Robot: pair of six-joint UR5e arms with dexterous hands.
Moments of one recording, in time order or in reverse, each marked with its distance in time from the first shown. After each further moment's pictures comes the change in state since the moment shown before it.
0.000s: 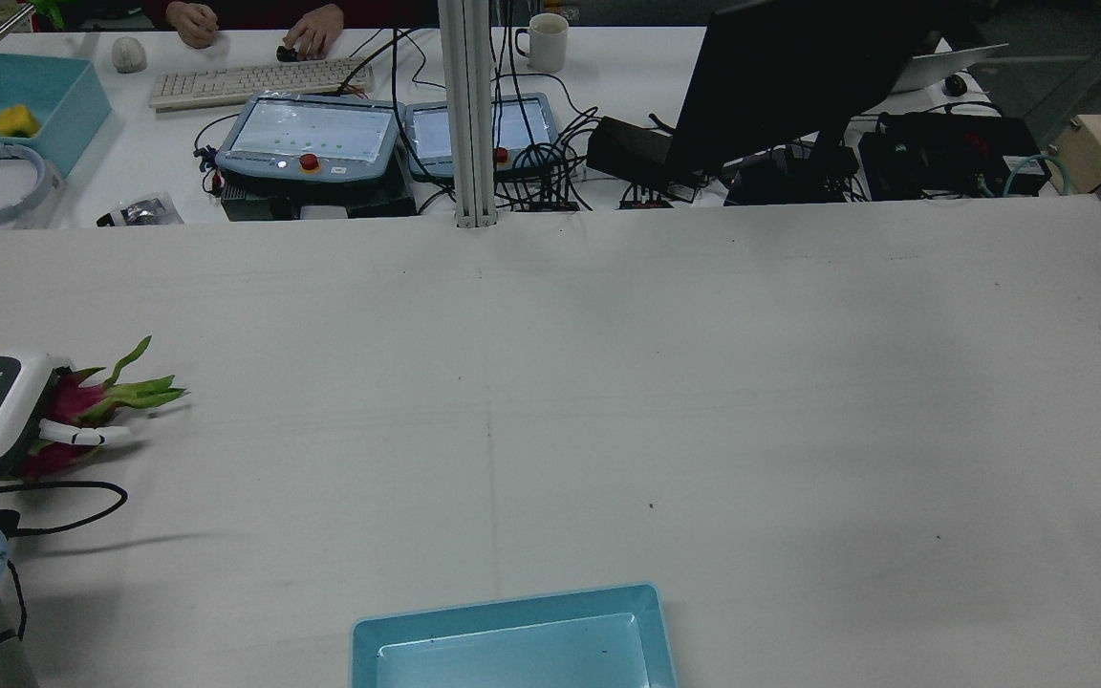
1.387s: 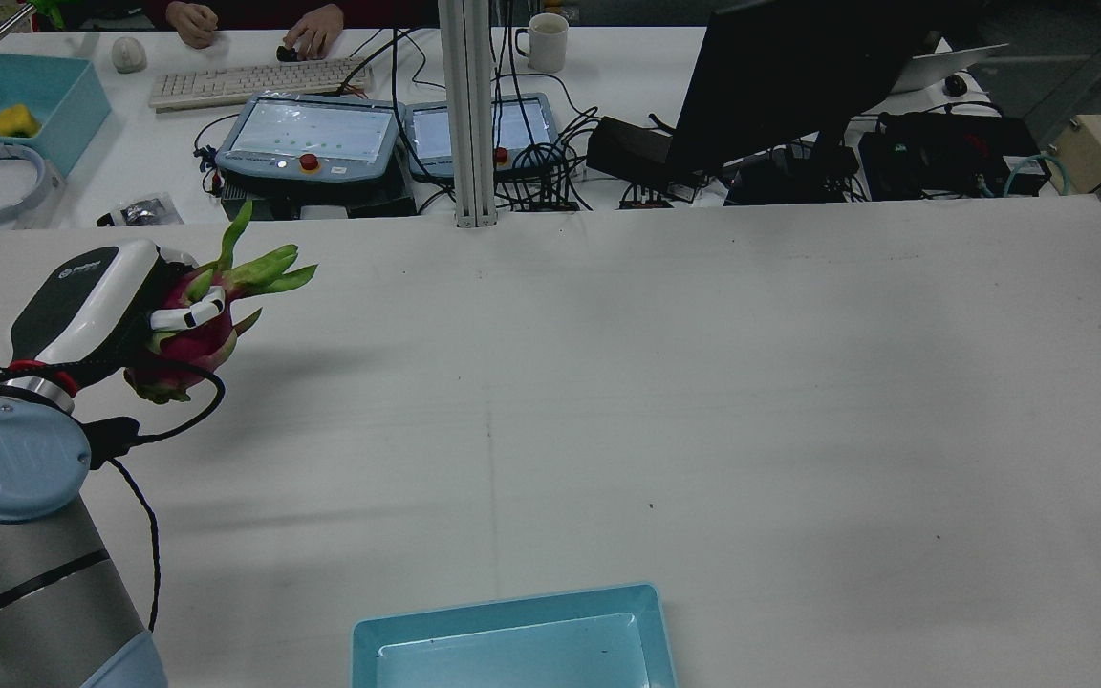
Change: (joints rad) left arm -0.113 -0.276 -0.286 0.382 0.194 -0.381; right arm 0.000 0.000 0.001 0.000 0.000 -0.001
